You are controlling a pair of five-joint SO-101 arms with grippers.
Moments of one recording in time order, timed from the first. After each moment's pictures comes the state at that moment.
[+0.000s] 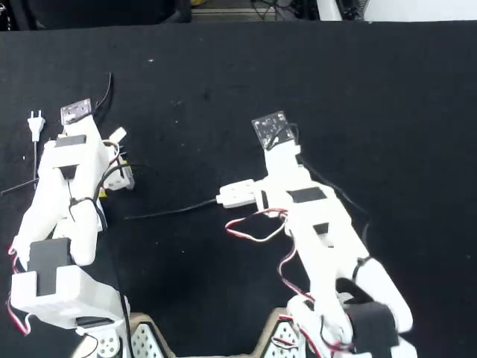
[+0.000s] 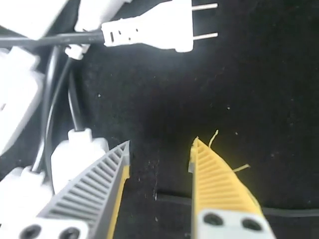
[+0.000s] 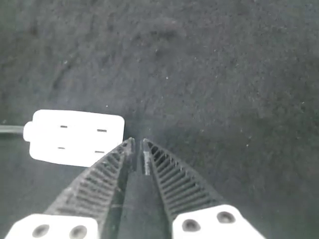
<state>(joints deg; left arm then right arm) -15.6 1.1 26.5 59.3 9.0 -10.7 -20.2 60.3 29.8 8.3</state>
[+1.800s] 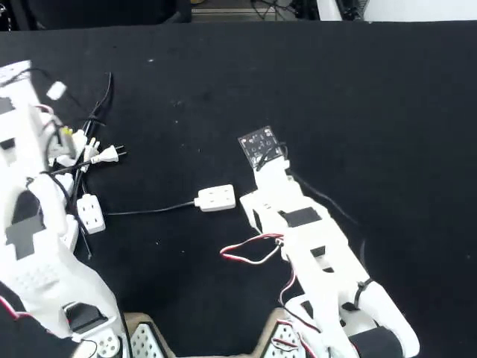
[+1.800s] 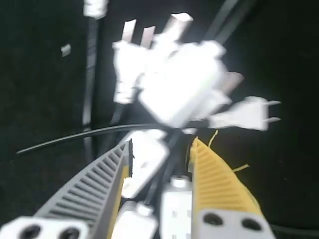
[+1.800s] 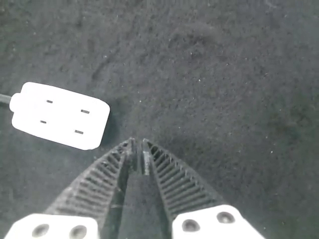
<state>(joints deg) -32.3 17.0 -11.6 77.0 -7.2 -16.0 -31.8 70.0 26.2 8.3</state>
